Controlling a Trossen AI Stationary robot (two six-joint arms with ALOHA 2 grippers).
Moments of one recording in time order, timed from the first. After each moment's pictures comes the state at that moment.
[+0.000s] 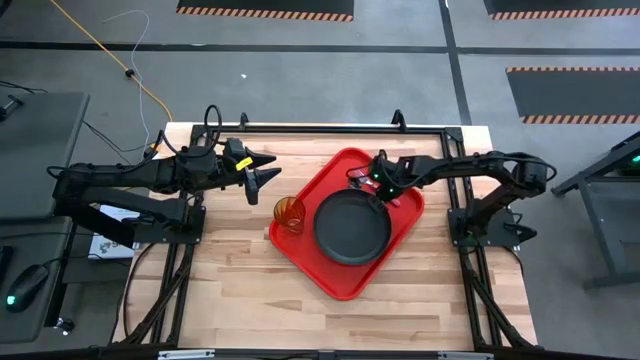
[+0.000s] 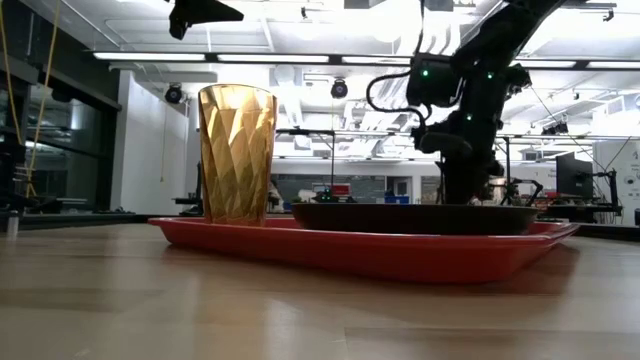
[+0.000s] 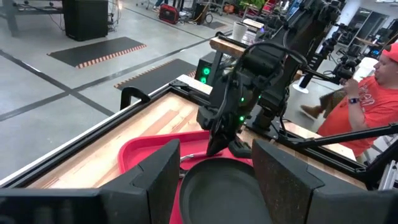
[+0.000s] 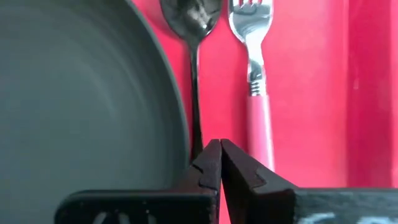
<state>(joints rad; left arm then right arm) 0.04 0.88 0.85 -0.18 -0.33 -0.33 -0.32 1.52 0.82 -0.56 0.03 0.43</state>
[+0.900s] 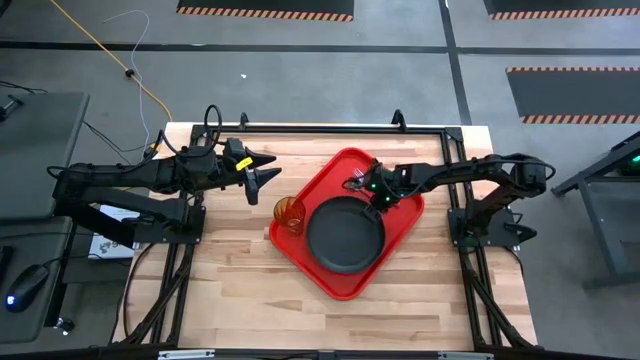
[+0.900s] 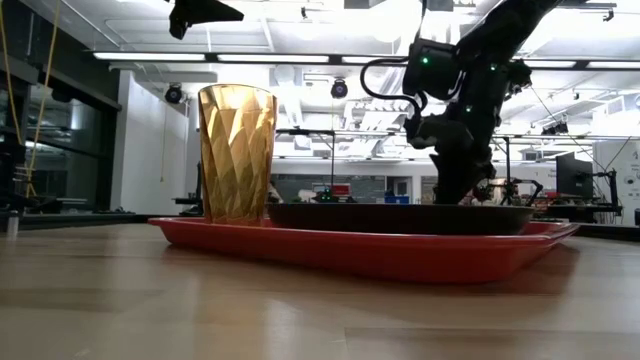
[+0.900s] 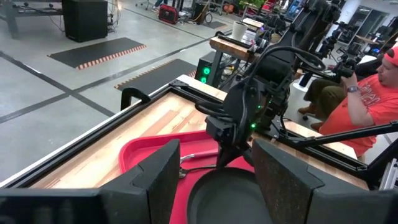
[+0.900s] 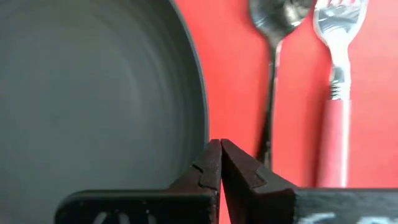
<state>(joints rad) 0.04 0.88 0.85 -0.18 -0.33 -0.32 -0.22 1.53 0.82 -0.49 -0.03 0.45</state>
